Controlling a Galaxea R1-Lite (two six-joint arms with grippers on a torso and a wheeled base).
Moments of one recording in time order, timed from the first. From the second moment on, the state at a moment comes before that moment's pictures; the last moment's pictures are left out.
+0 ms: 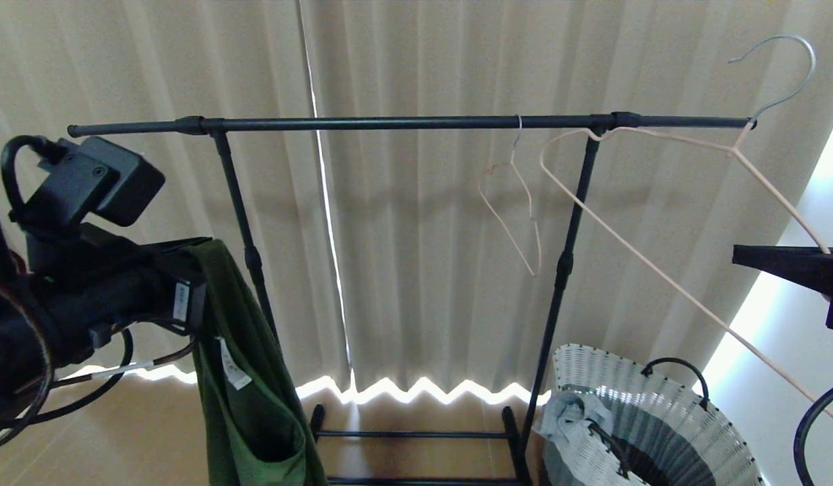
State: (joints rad) left arm -0.41 1.29 -0.72 -0.36 0.25 0.32; right arm 0.15 1.14 -0.88 0.09 0.19 0.01
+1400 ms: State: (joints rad) left arm -0.58 1.73 -1.19 -0.36 0.46 0.05; right arm 0.80 1.21 -0.75 -0.12 0.19 0.22
